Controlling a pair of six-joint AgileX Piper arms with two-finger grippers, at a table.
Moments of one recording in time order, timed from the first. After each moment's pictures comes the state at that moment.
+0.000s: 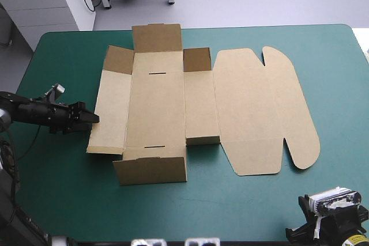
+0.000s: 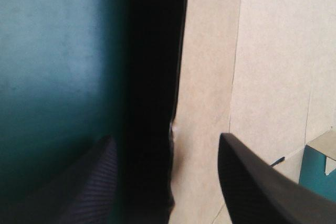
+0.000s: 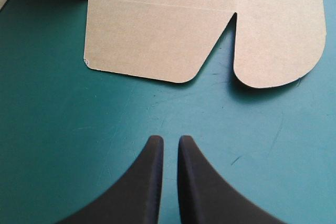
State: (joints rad) left arm 0.44 1.85 -1.18 -0.87 1.20 0.73; right arm -0.07 0.11 -0.46 0.31 1.10 -0.31
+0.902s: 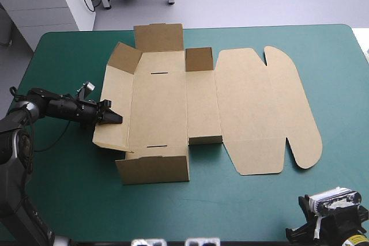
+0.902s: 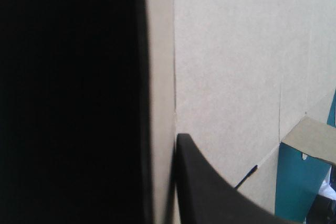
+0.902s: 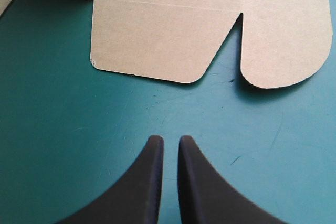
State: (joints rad) left arm 0.26 1.94 -1.19 -0.99 1.17 0.79; right arm -0.07 0.11 -0.46 0.31 1.10 -0.31
